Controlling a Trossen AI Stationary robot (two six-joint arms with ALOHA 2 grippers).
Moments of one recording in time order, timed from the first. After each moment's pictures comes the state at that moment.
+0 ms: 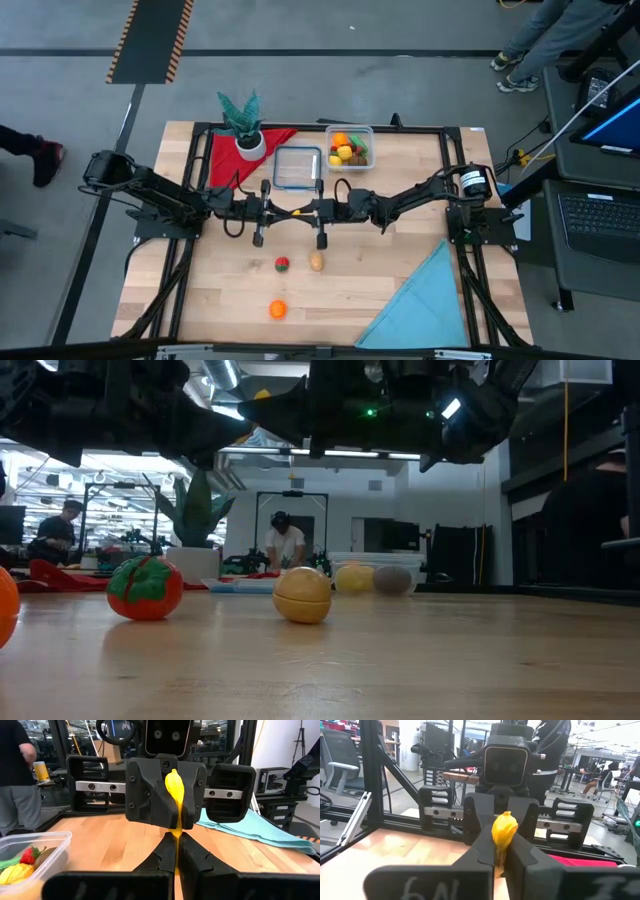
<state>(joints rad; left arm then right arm) -0.09 1.26 0.22 1.04 -0.05 0.06 0.06 1.97 0.99 1.08 -0.01 -0.14</state>
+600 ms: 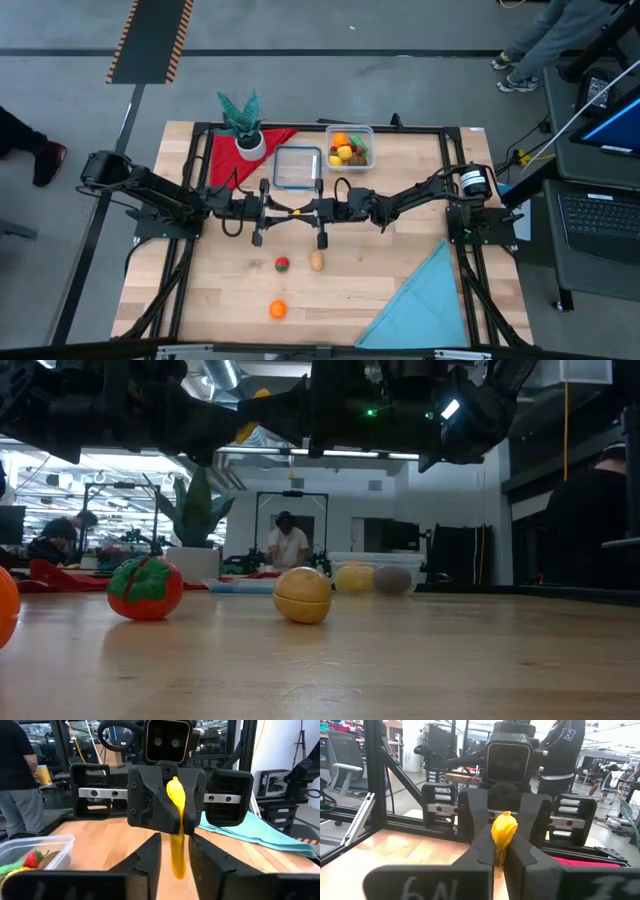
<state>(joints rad) -0.09 1.22 0.22 1.03 -0.06 0.06 0.06 1.97 0.99 1.08 -0.03 -0.14</state>
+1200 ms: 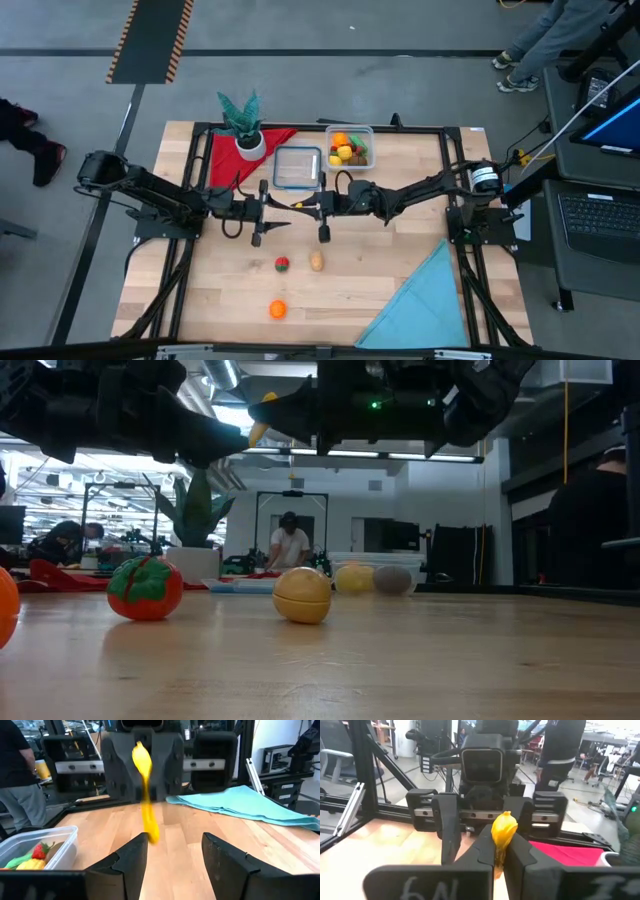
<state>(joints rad) -0.09 1.19 0.22 0.91 -0.06 0.13 0.03 1.89 0.99 0.91 -0.03 -0.14</state>
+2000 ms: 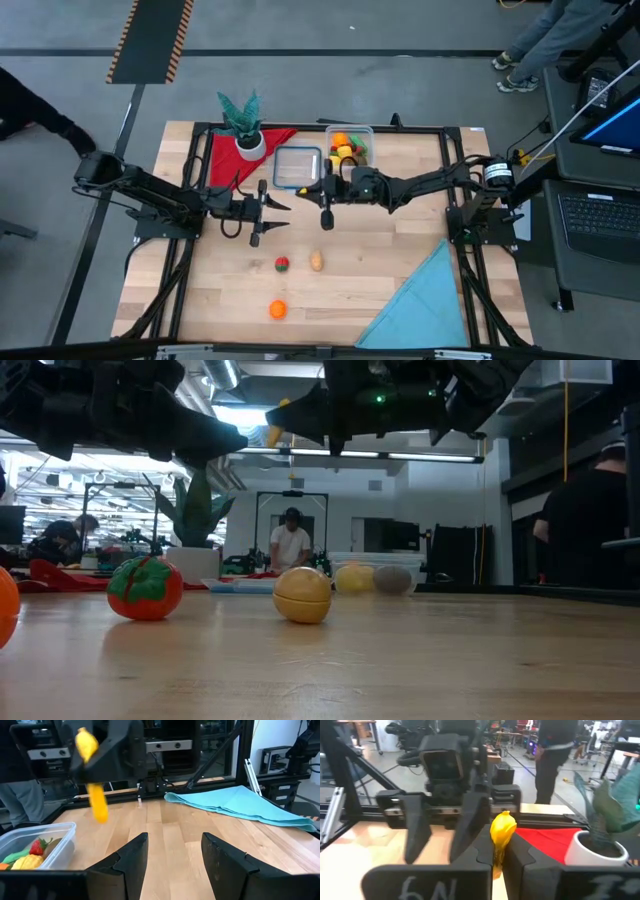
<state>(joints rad) -0.09 1.14 0.22 0.85 -0.06 0.11 -0.04 1.78 0.99 0.74 -0.03 -0.06</state>
